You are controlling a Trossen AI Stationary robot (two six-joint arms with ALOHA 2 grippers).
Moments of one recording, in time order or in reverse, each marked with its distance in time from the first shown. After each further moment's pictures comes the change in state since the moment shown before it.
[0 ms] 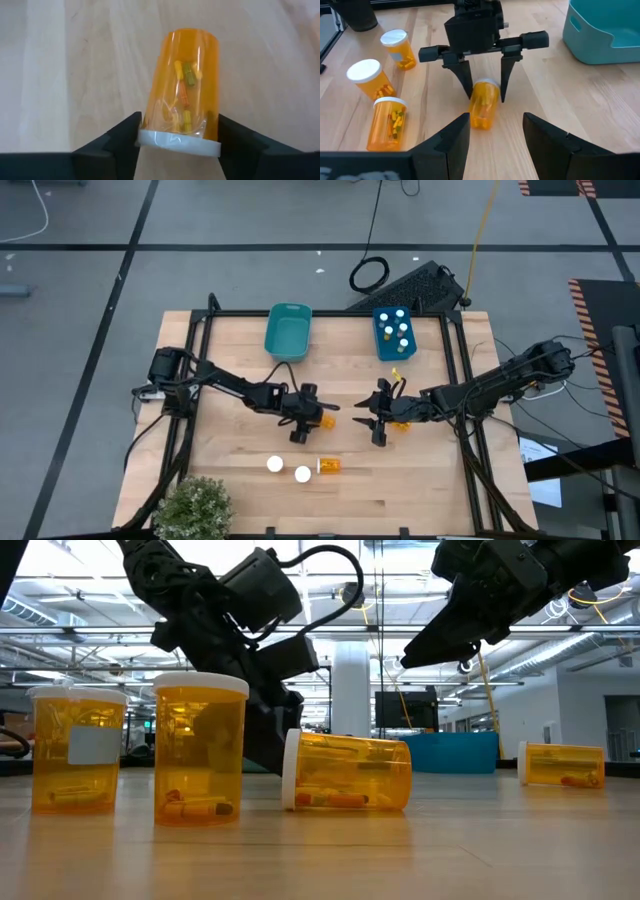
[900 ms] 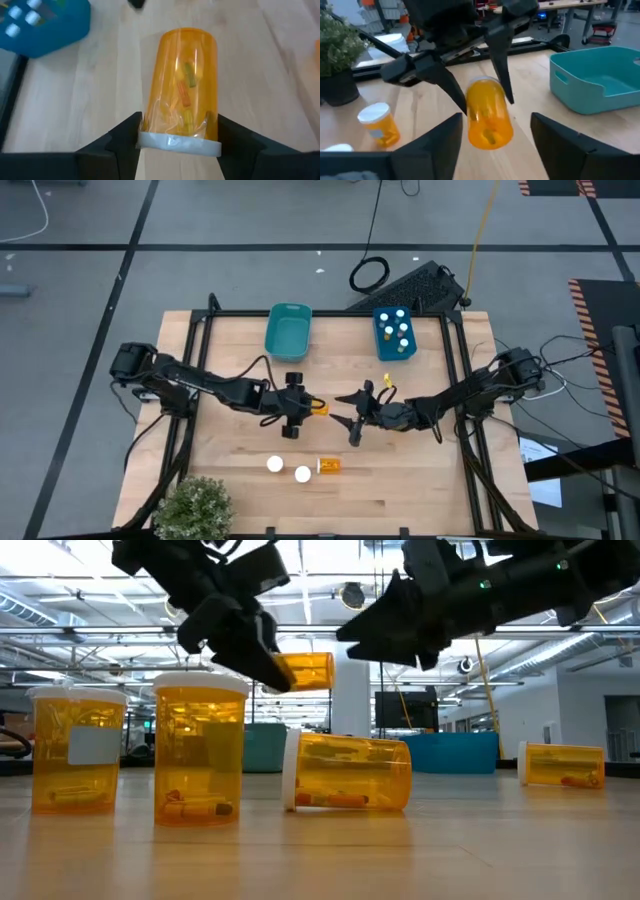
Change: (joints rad) left arm -0.079 -0.290 0.005 -0.207 -0.248 -0.044; right arm 0.005 0.322 0.017 0.618 0.189 -0.044
